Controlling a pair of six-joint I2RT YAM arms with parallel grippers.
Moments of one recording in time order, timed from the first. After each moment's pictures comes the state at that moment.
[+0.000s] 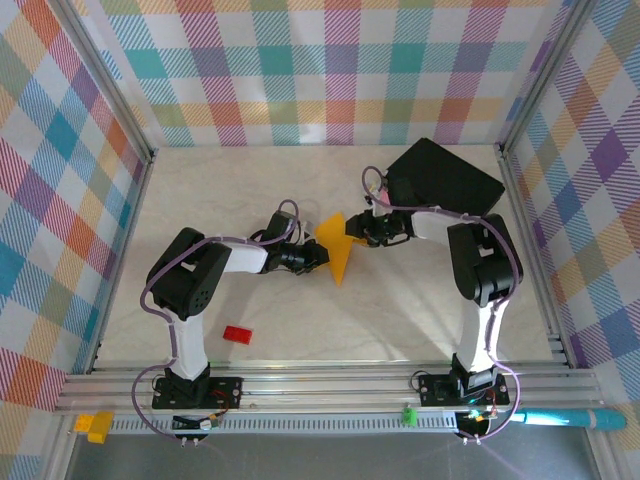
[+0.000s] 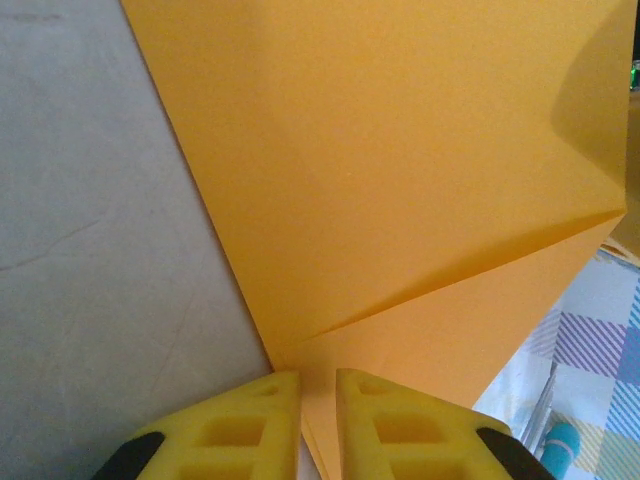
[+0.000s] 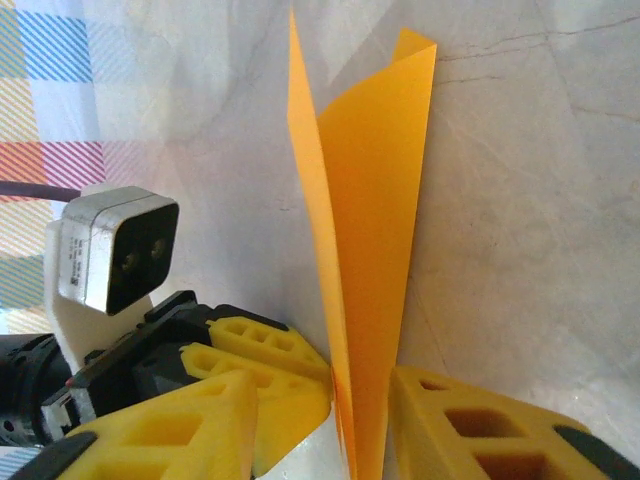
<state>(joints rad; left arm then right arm) -0.51 1.94 0.95 0.17 0.58 -0.84 0.33 1.98 1.22 -0.23 -0.80 0.52</state>
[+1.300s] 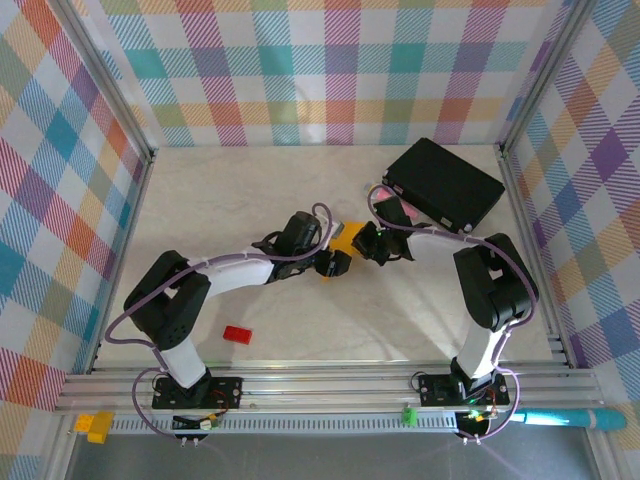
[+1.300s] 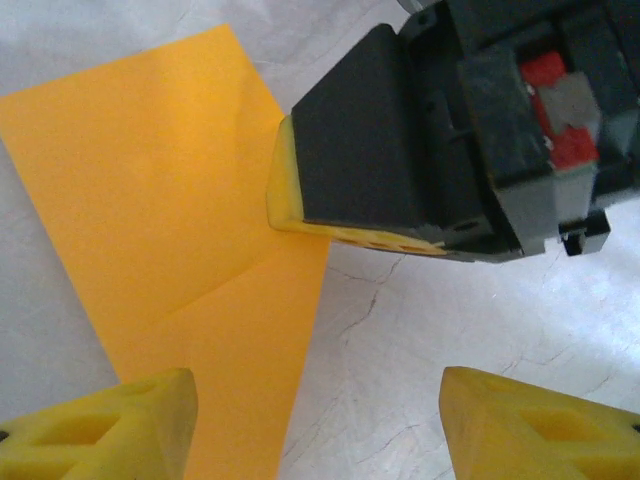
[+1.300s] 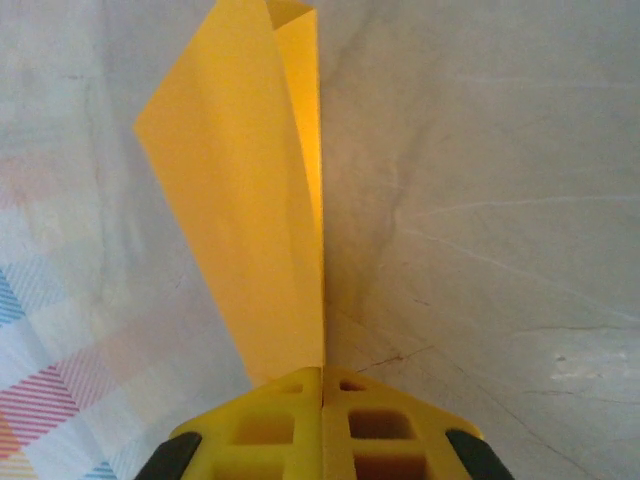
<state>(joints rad) -0.71 1.72 0.98 0.02 0.23 -0.20 0.46 1.77 0.99 -0.15 -0.31 1.14</state>
